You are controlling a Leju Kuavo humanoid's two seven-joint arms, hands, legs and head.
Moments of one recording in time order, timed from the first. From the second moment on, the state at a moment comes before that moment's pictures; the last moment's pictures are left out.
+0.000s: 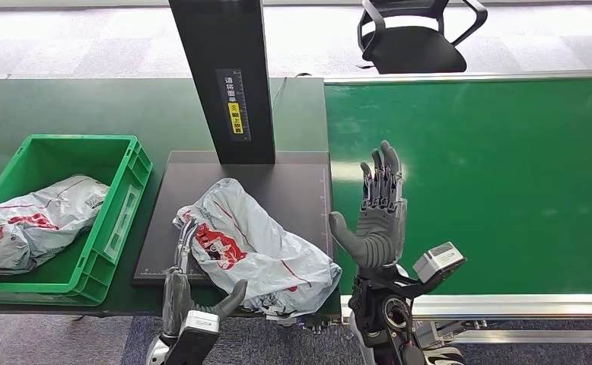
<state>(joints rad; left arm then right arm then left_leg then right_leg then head) 0.10 -0.19 -0.25 -1.36 -0.60 0.45 -0.48 -0.15 0.28 0.28 -1.35 -0.11 0.05 -0.70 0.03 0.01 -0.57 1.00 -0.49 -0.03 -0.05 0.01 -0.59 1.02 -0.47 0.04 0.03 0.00</state>
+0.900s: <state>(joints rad) -0.24 -0.14 -0.56 -0.78 -1.55 0.49 0.10 -0.14 0.28 0.15 -1.28 -0.13 0.21 -0.70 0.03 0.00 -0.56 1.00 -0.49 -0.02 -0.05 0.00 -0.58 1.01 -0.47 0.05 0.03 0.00</state>
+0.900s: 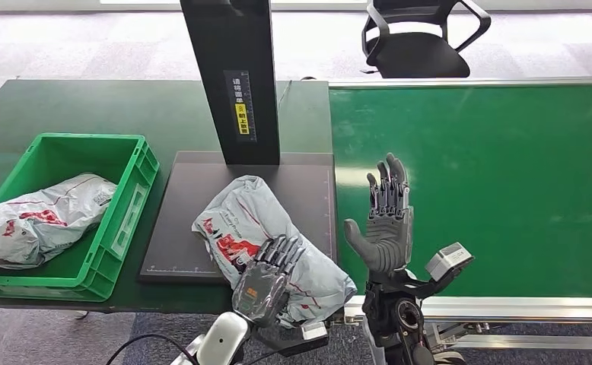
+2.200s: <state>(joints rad) -0.13 -0.20 -0.34 -1.28 -1.19 0.70 -0.55 -0.08 0.28 0.13 -1.27 -0.15 0.15 -0.70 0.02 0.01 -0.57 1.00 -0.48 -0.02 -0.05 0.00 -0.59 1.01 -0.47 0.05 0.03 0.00</state>
